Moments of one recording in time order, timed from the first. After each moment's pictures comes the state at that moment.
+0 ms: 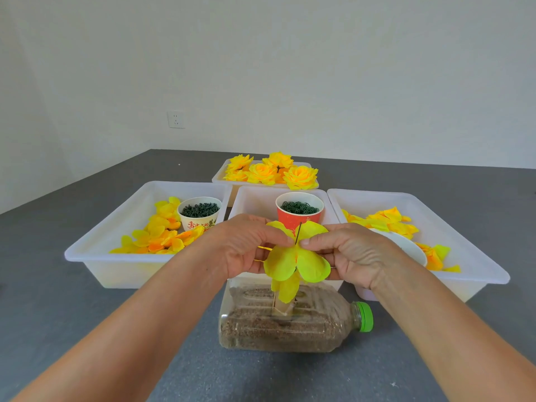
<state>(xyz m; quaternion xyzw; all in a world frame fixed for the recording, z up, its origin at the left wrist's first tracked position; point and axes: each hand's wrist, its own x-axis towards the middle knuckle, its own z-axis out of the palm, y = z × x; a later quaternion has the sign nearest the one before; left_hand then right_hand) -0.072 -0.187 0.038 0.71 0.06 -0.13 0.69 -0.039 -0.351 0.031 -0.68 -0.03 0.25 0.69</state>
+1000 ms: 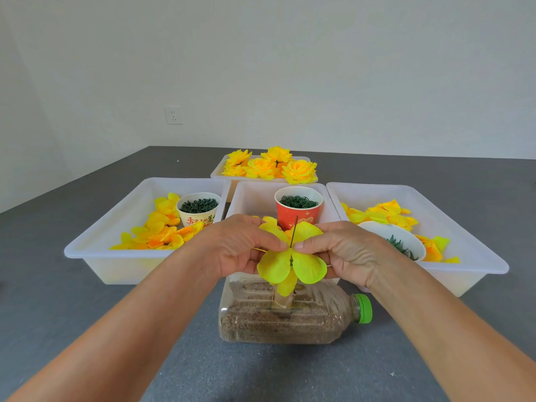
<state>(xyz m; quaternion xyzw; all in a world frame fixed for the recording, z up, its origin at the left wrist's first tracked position) -0.070 -0.180 0.028 0.70 0.07 -0.15 0.69 -0.041 -0.350 0.021 -0.70 -0.05 0.26 0.67</state>
